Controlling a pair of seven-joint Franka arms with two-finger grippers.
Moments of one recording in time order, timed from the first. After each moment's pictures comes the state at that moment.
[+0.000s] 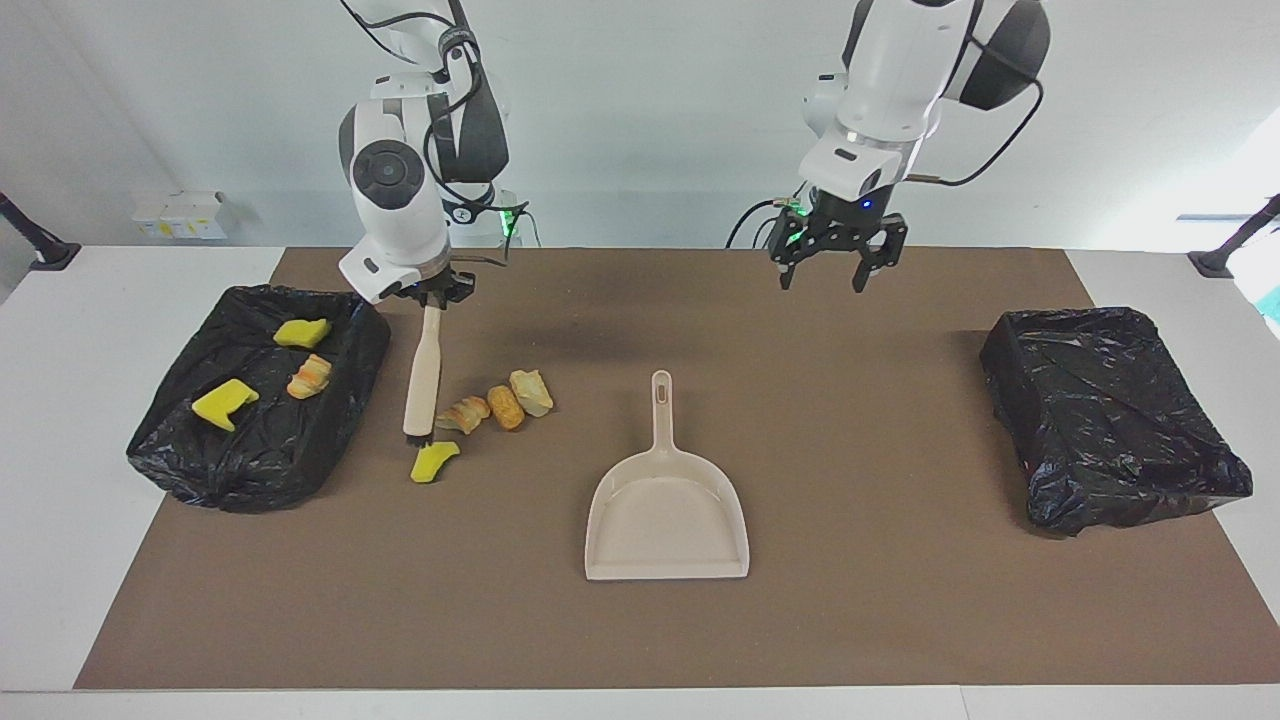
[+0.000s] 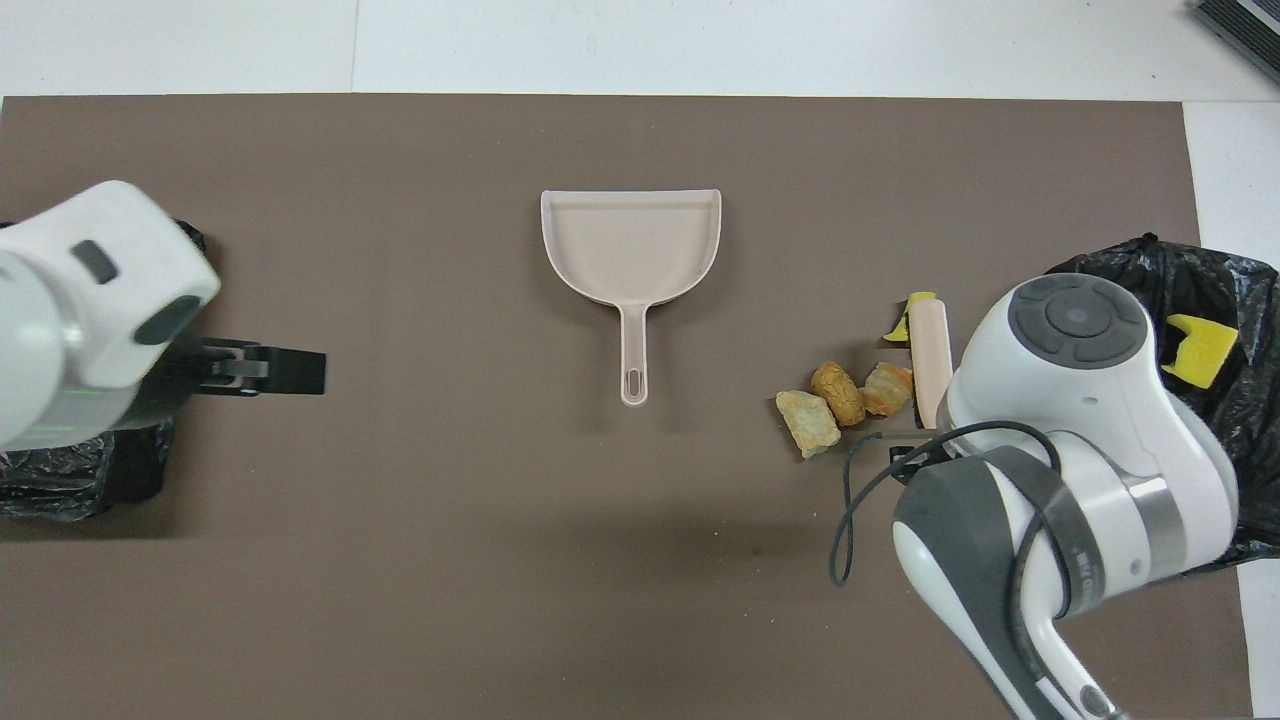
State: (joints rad) left arm -0.38 0.01 -0.11 -1.72 -0.01 1.90 -0.46; right arm 0.00 -0.04 0.13 -2.06 -0.11 1.71 0.13
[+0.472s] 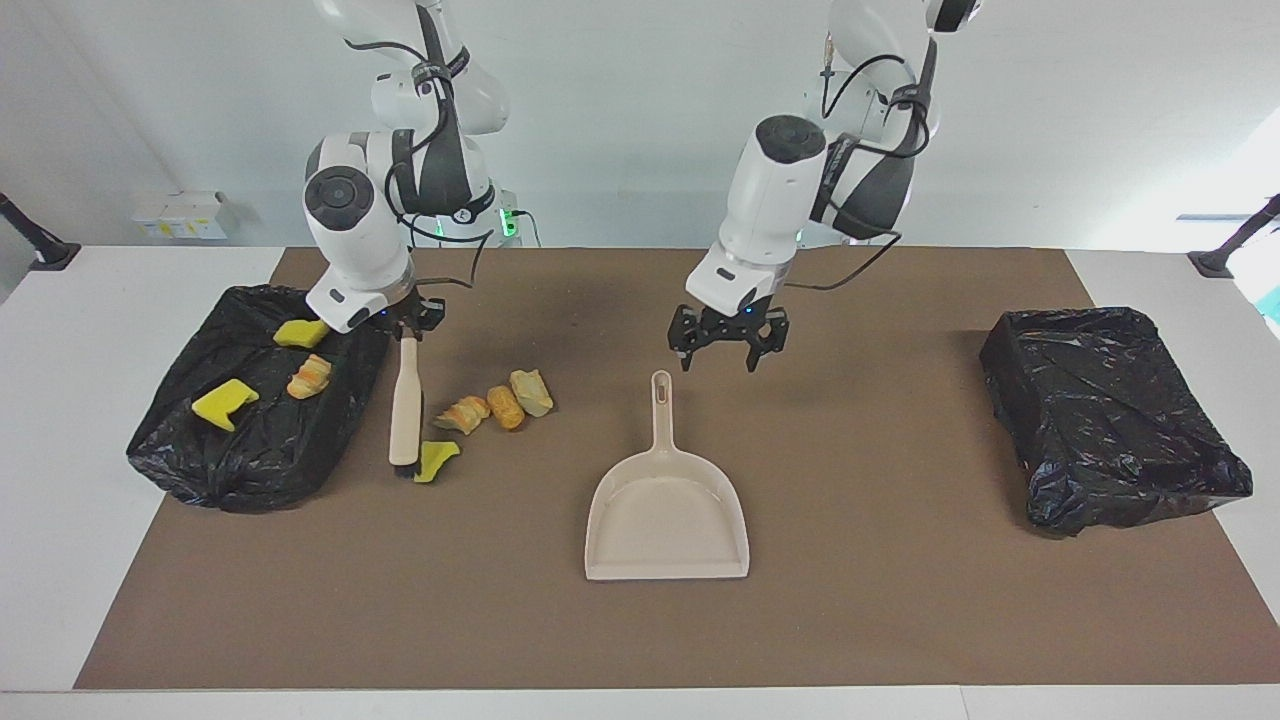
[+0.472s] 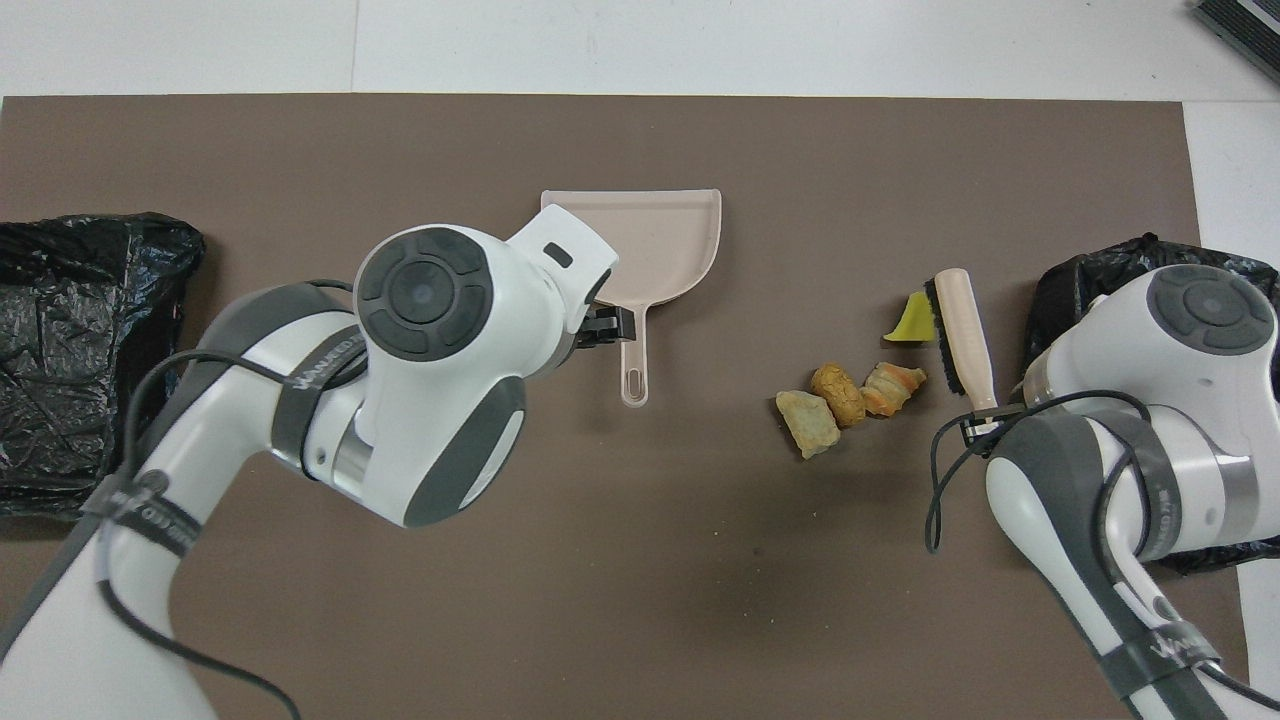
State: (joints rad) left arm -0.51 0.28 -0.11 -1.72 -0.02 2.18 -0.62; right arm -0.09 0.00 0.13 -2.14 -0.11 1.93 -0.01
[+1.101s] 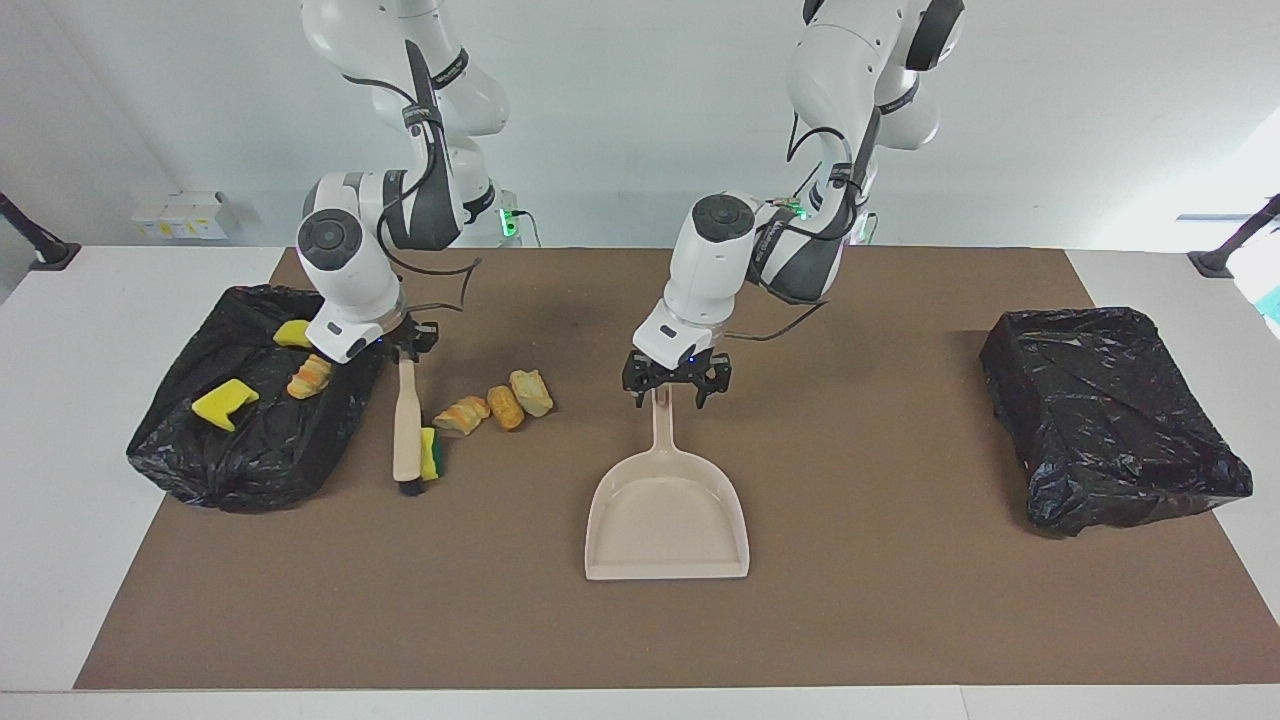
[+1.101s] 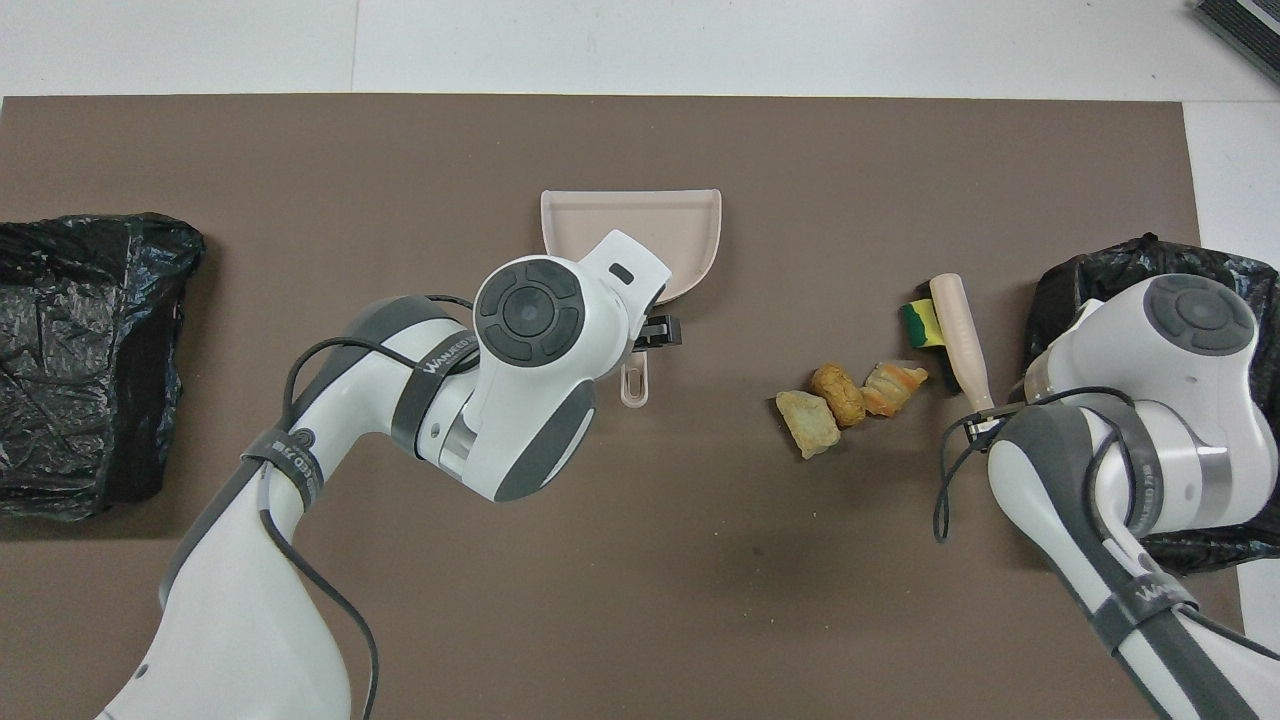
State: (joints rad) left arm -0.58 0.41 -0.11 -1.71 -0.02 2.28 -0.65; right arm -0.13 0.05 0.14 -2.19 -0.11 2.02 -0.08
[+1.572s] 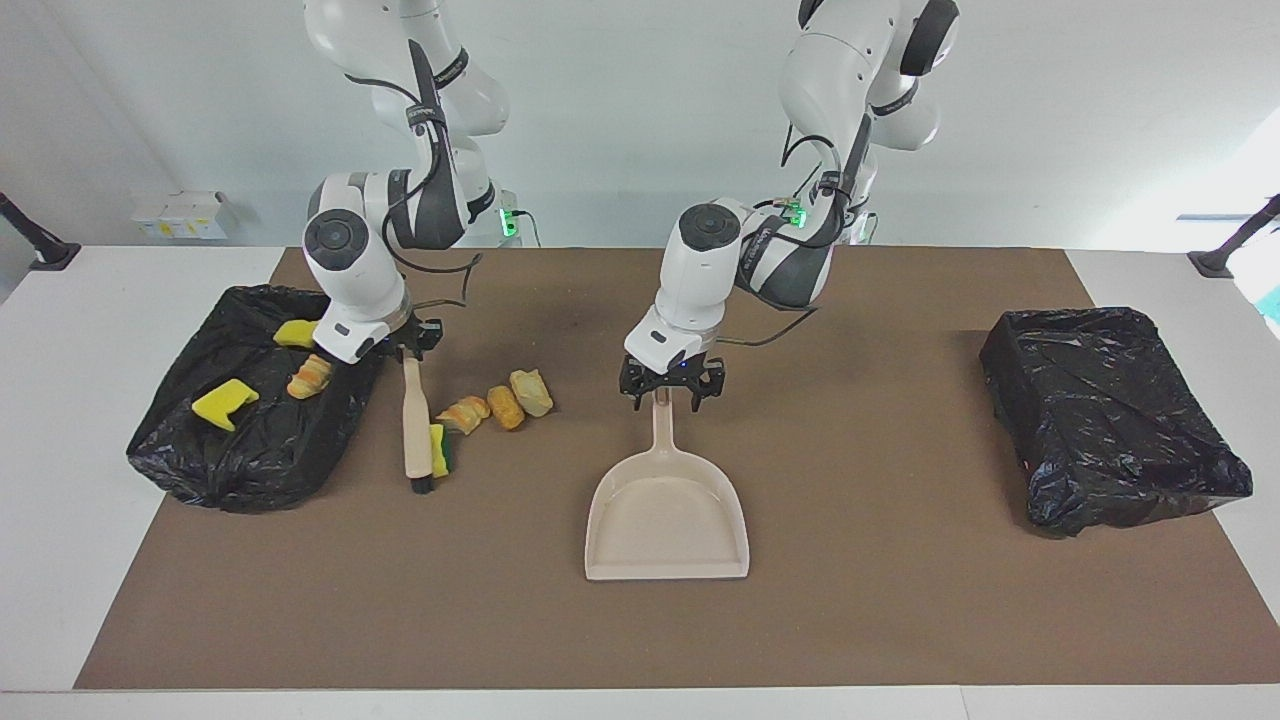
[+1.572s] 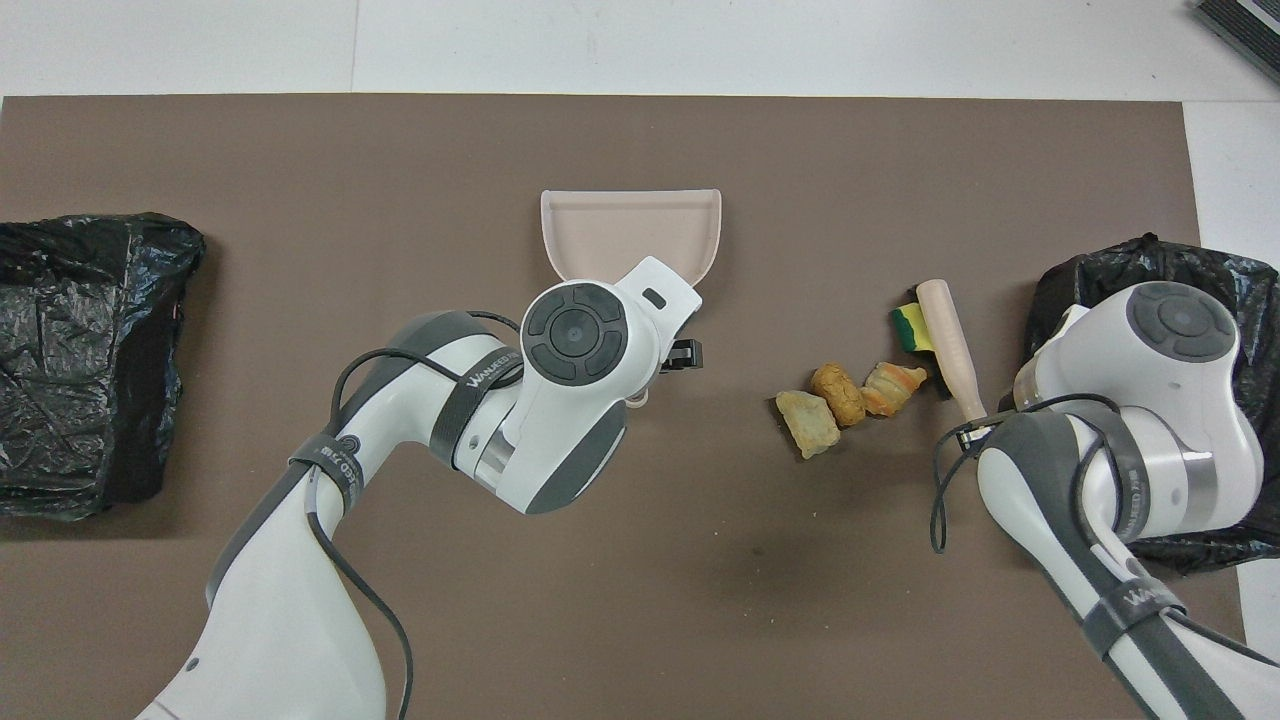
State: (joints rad) left arm -0.58 0.43 -0.10 -1.71 0.04 2.28 -0.65; right arm -0.12 0.05 0.15 -2.20 -0.11 2.01 -0.13
